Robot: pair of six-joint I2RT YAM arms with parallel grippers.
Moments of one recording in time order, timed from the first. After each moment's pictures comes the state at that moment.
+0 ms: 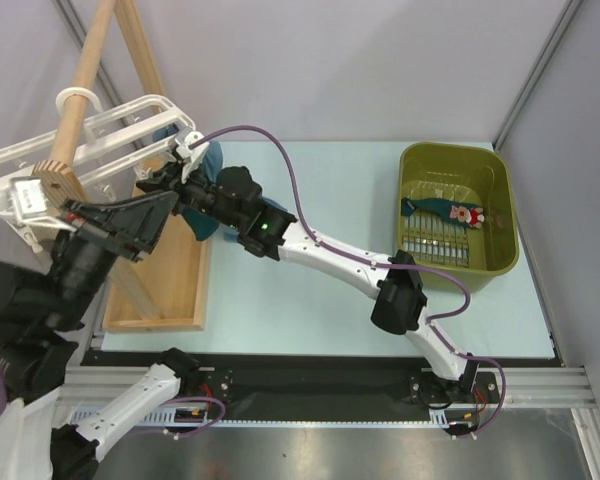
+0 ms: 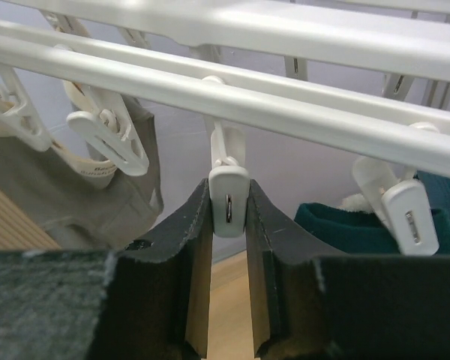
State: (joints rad) left arm -0.52 0.66 1.53 -0.60 -0.03 -0.60; right arm 1.12 2.27 2.30 0.28 -0.05 0.17
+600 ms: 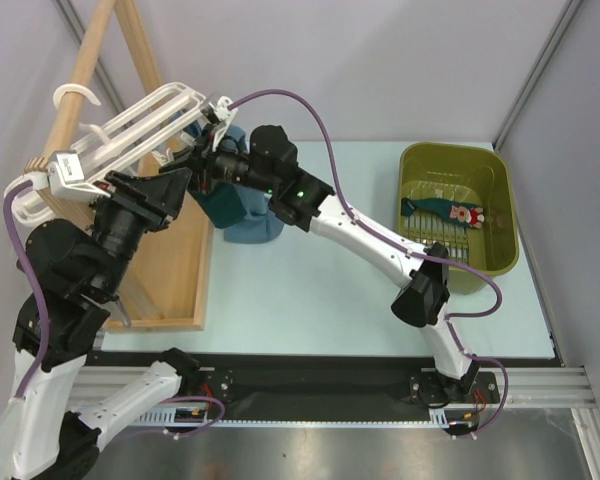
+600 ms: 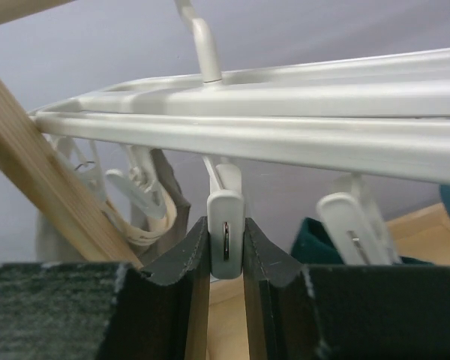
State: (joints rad) left arm -0.53 0.76 1.46 -0.56 -0.24 -0.68; right arm 0.99 2.13 2.30 0.07 -0.35 0.30
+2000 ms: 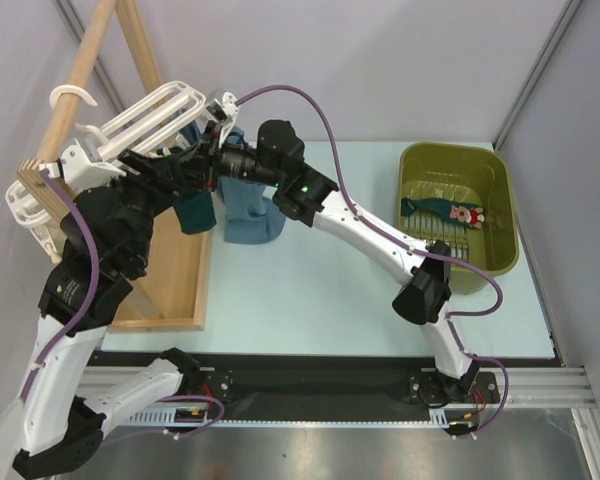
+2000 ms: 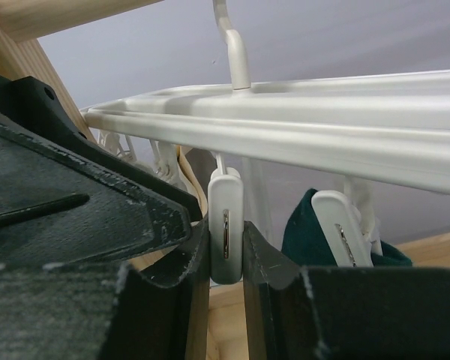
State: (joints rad) left arm -0.53 0.89 1.48 -0.61 -0.65 -0.60; right arm 0.96 2.13 2.30 0.11 -0.50 0.33
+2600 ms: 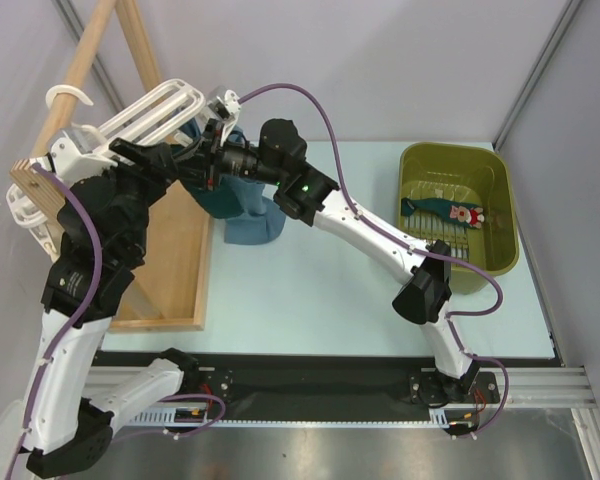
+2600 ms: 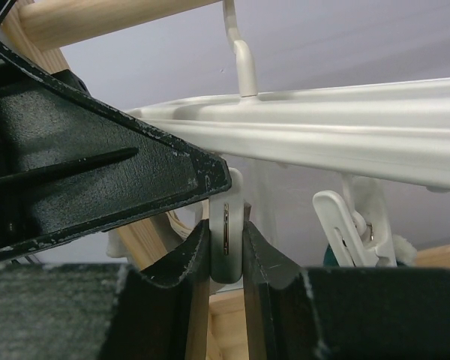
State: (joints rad) left arm -0.43 0.93 1.51 -0.59 -0.62 -0.61; right arm 0.95 2.13 2.30 0.14 -0.52 0.35
